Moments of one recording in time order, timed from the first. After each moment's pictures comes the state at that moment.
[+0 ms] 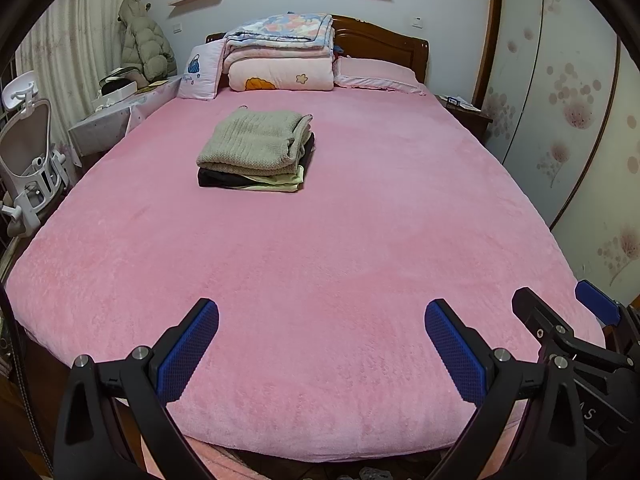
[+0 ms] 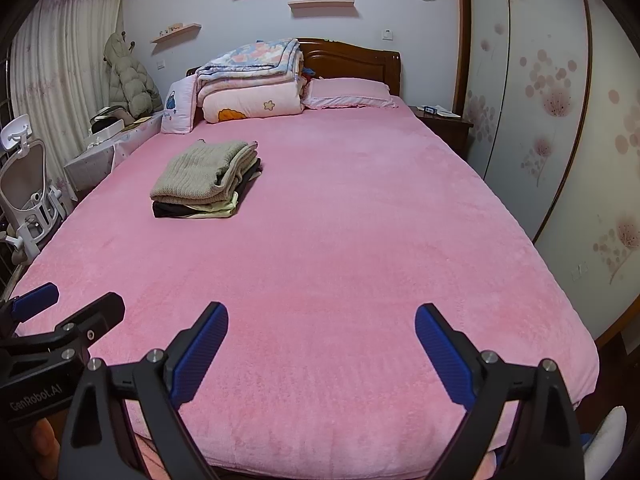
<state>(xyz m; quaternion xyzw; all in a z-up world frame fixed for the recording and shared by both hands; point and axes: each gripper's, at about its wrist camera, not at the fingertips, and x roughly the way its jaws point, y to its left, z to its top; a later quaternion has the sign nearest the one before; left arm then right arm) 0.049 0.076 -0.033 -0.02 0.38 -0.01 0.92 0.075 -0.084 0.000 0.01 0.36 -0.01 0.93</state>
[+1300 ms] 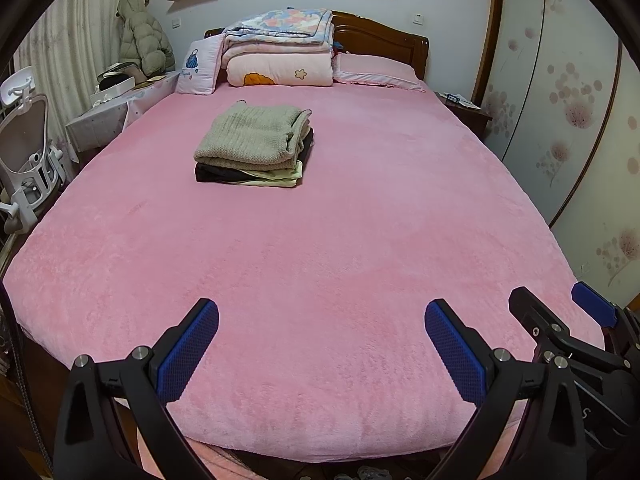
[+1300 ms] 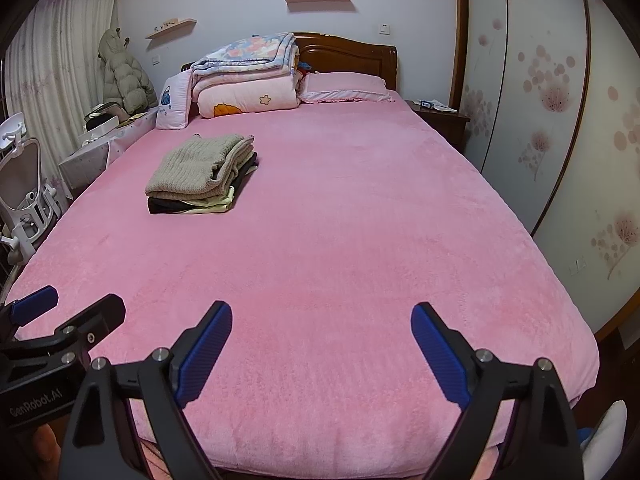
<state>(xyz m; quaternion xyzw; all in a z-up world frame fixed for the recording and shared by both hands) 0.051 0.076 -0.035 -0.02 0.39 -0.01 0.92 0.079 -0.082 -0.009 0.01 0.37 -0.02 0.93</state>
